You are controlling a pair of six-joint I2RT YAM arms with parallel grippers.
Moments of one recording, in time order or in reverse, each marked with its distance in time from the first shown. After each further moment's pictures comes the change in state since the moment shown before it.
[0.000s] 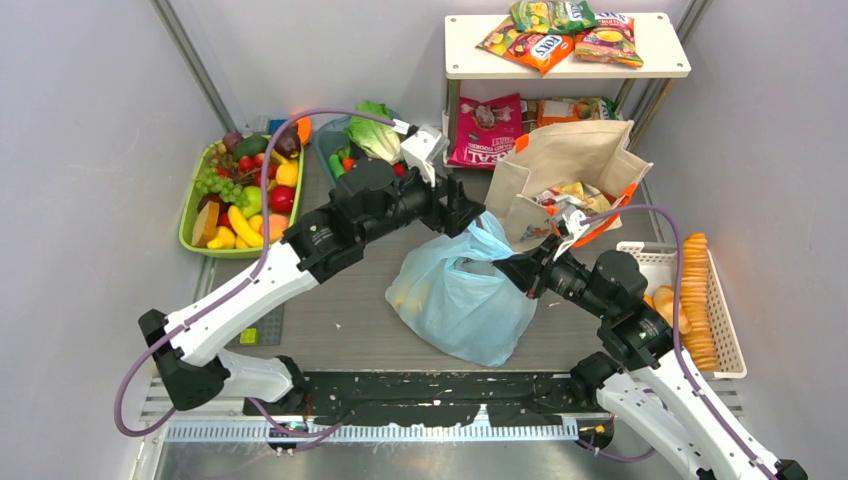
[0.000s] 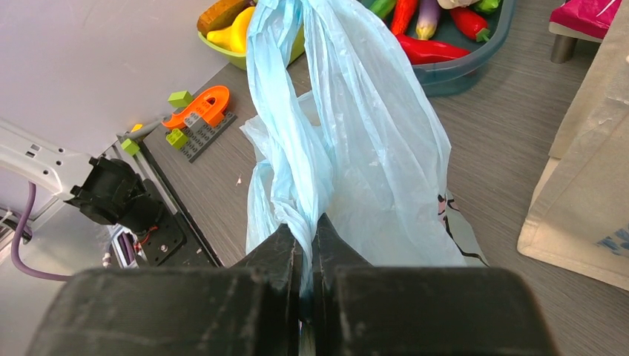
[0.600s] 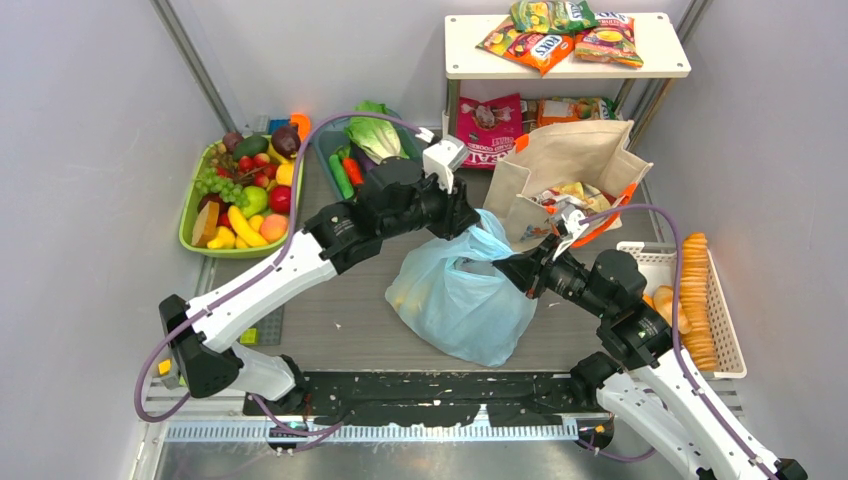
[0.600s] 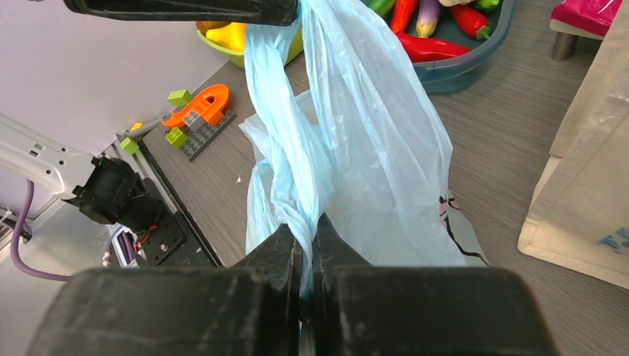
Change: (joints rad) left arm 0.002 0.101 0.050 -0.133 0.047 -0.029; right arm 0.000 0.006 0.000 0.000 -0.002 0.000
